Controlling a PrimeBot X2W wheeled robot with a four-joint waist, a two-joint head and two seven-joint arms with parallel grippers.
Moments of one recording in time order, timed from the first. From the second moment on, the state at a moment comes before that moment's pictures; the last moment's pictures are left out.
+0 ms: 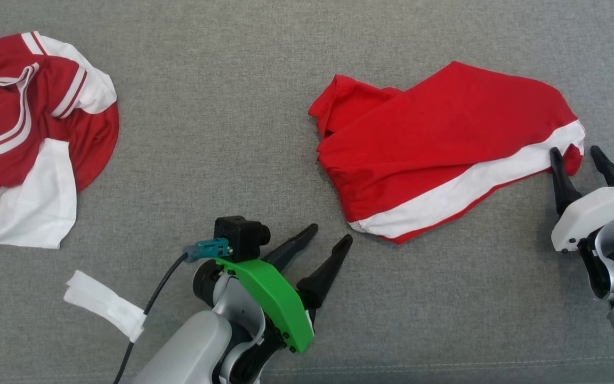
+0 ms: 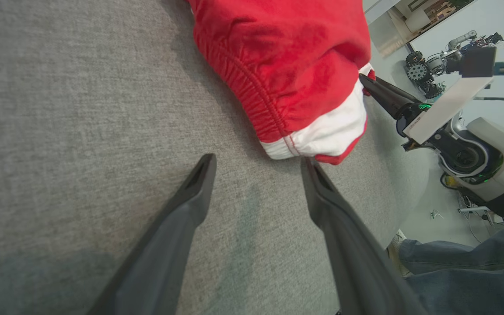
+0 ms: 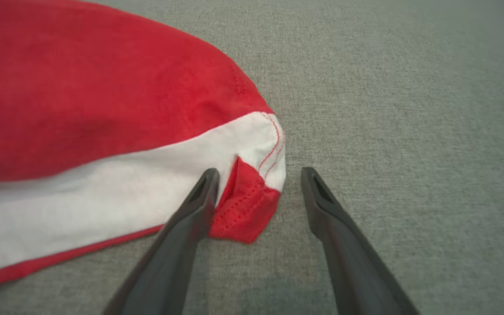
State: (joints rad) left arm -0.30 0.09 -0.69 0.09 -0.82 -0.02 0.12; right arm -0.32 -0.37 0.22 0.43 0.39 -0.07 -0.08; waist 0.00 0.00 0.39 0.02
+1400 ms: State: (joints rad) left arm -0.41 0.05 -0.77 0.17 -0.96 -0.07 0.15; right arm -0.50 -0.33 0.26 0.63 0.39 0.01 -0.18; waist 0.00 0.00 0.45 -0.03
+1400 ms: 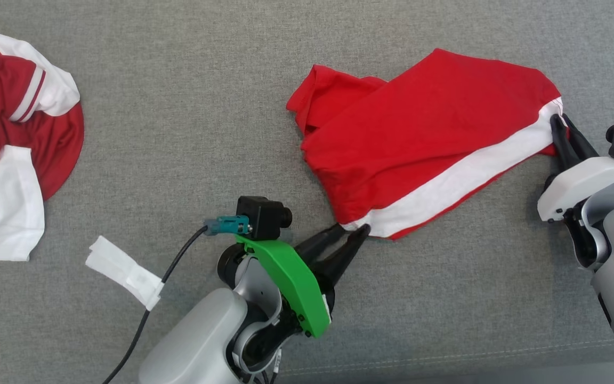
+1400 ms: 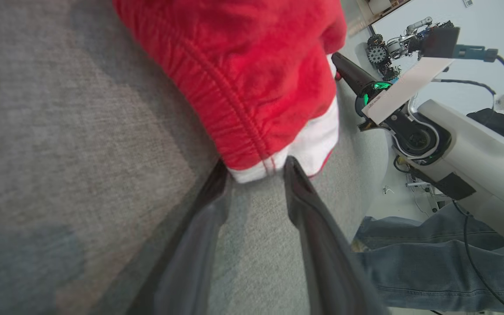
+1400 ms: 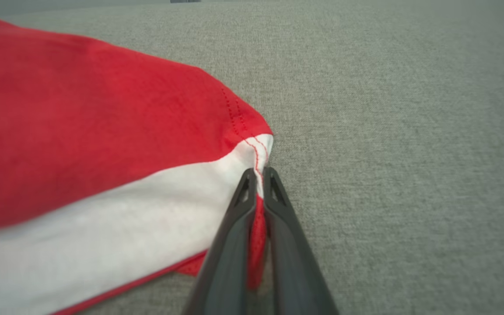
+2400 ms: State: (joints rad) left arm -0.62 0.37 -0.48 -0.37 -1.24 0.01 0.48; right arm -0.45 -0.48 0.34 -0.09 0.84 0.12 0.00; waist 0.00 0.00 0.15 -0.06
